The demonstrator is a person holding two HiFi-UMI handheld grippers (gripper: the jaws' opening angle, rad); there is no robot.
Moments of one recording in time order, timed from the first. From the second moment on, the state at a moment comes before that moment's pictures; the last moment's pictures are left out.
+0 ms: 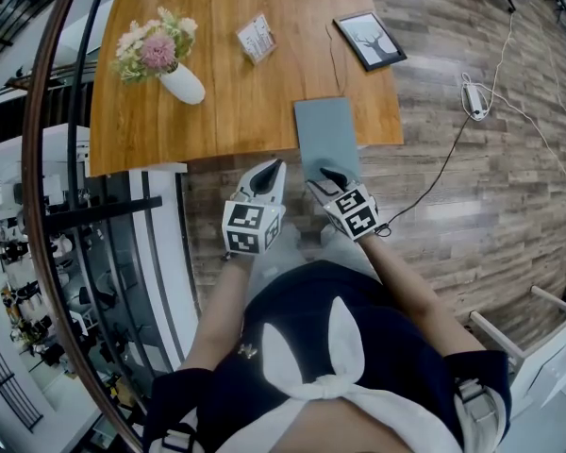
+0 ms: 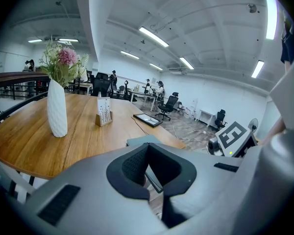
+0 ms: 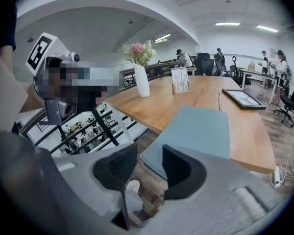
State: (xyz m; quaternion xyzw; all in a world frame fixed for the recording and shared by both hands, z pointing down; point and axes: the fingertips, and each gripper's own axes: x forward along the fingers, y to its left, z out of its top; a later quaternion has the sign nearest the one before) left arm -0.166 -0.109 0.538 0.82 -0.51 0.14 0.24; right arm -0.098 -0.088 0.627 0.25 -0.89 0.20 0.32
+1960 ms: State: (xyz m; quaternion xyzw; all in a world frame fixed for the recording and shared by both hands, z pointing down) left arm -0.120 -0.097 0.485 0.85 -0.47 0.11 0.21; right arm -0.078 -0.102 0.480 0.37 -0.91 0.13 0.17
